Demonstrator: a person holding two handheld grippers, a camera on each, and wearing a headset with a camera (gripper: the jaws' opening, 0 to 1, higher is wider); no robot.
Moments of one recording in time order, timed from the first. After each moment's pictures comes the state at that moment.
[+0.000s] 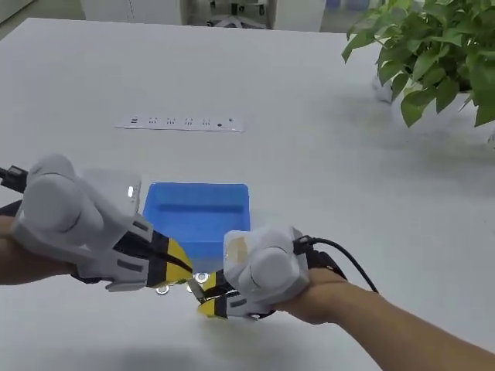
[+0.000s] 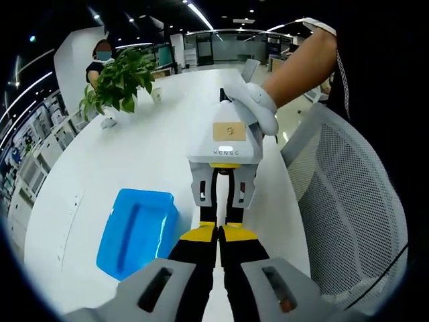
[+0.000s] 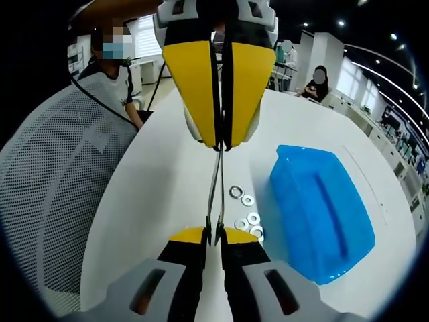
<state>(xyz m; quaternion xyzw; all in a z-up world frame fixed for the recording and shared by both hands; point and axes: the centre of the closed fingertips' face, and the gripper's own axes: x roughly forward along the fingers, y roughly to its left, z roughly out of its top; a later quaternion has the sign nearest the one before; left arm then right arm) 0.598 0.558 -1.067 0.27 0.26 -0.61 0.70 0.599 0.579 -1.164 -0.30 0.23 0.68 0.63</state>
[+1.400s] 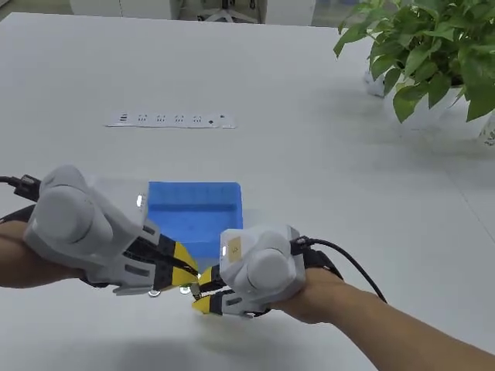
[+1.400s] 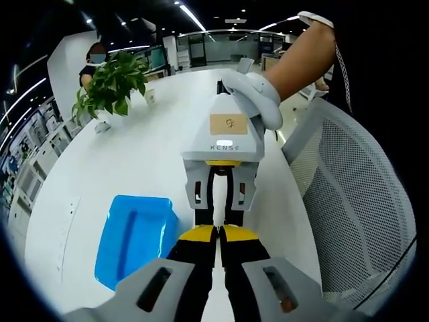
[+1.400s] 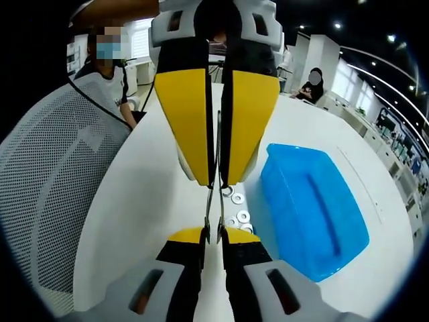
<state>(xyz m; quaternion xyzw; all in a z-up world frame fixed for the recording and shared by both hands) 0.606 0.547 -1.078 0.28 0.25 -0.62 0.69 0.610 0.577 -1.163 -0.30 0.22 0.66 0.65</state>
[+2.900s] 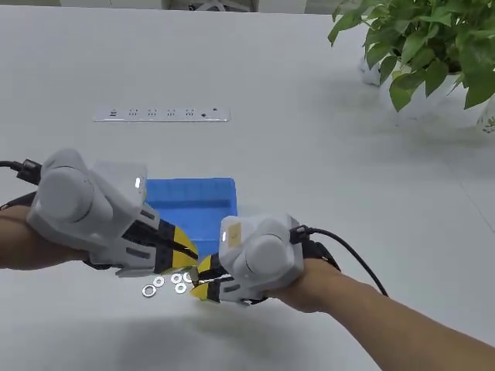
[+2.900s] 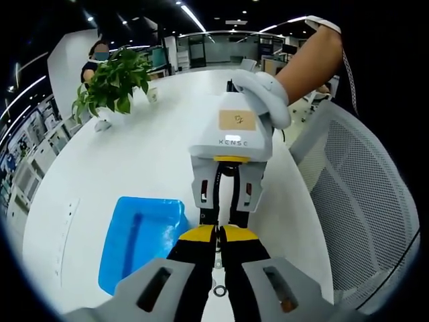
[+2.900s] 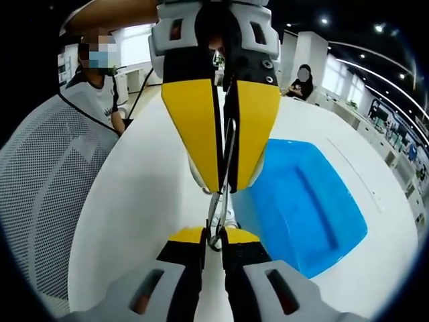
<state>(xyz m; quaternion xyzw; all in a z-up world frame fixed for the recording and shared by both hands) 0.630 0.543 -1.084 0.27 0.25 -0.63 0.69 0.629 0.575 -1.165 -0.27 0.23 0.65 0.67</state>
